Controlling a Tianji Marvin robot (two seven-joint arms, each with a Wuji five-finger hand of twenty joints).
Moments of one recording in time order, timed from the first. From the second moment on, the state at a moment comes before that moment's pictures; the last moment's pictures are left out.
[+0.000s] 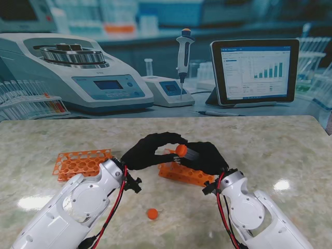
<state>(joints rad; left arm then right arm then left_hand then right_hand) 1.48 -1.11 -1.07 -1.75 0.33 -0.32 -0.08 -1.60 -1.15 1.19 -1.66 -0.39 -0.29 -0.15 0.93 -0.17 0.00 -0.03 0.53 -0.05 0.25 0.20 0.53 0.10 0.11 0.25 0.34 0.16 0.11 0.35 0.02 0.36 0.36 0.43 0.65 -0.61 0.71 -0.06 0.94 -0.24 1.17 1.34 1.37 -0.11 0.99 0.94 1.30 -0.03 1.34 0.89 1.10 0.20 1.59 0.72</state>
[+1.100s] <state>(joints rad) 1.49 -1.13 -1.05 -1.78 0.39 -0.31 0.02 -1.60 -1.15 1.19 -1.66 -0.39 -0.29 -0.15 0.92 -0.20 0.00 -0.03 0.46 0.16 0.34 0.46 0.47 0.11 0.12 0.31 0.34 0.16 0.12 0.39 0.02 0.36 0.36 0.43 0.65 -0.60 0.71 -0.06 0.94 -0.24 1.17 1.34 1.37 -0.11 0.99 0.94 1.30 -0.03 1.34 0.89 1.10 0.20 1.59 0.72</state>
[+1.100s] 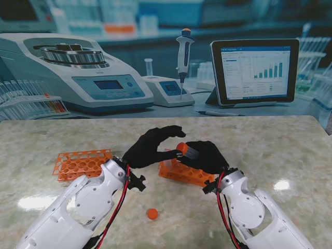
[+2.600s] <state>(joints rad) 1.47 -1.14 -1.01 -1.74 0.42 -0.31 0.08 -1.59 -1.15 1.19 -1.66 -0.39 -0.29 -0.15 1.11 -0.28 0.03 -0.04 0.36 0.16 0.76 0.62 0.53 0.11 0.18 0.35 0.42 0.16 0.19 0.44 0.04 0.36 0.42 0.43 0.65 -0.60 0.71 -0.06 0.94 -0.24 1.17 1.34 1.37 -0.11 0.99 0.94 1.30 -0.03 1.34 0.89 1.10 0.20 1.59 0.72</state>
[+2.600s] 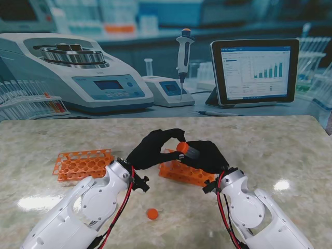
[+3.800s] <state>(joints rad) 1.48 -1.14 -1.02 -1.72 0.48 -0.36 0.11 -1.60 -1.15 1.19 -1.66 -0.39 -0.29 -0.15 1.14 -0.38 0.32 -0.07 0.55 -0.11 0.42 0.38 0.56 0.10 0.16 0.32 0.44 0.16 0.19 0.43 0.05 0.36 0.46 0.43 0.65 -0.59 0.71 -0.06 0.94 -0.24 1.17 1.35 1.37 -0.11 0.99 0.94 1.30 -0.03 1.34 0.89 1.10 0.20 1.59 0.72</state>
